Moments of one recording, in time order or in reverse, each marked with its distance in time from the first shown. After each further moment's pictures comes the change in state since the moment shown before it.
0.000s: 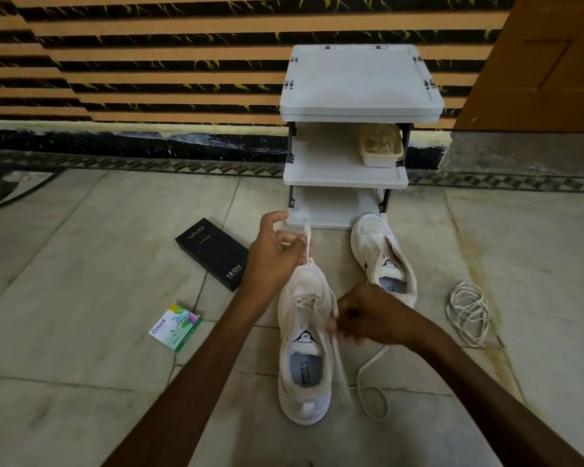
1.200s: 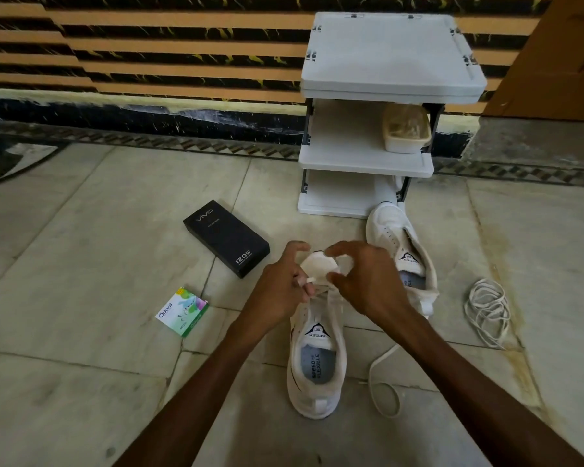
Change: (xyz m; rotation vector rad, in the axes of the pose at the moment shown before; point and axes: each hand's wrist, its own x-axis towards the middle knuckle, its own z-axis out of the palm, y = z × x) left_hand -0.014 -0.058 -0.016 0.347 -0.242 -0.014; right_hand 0.048 -0.015 0.017 -0.121 0.615 0.008
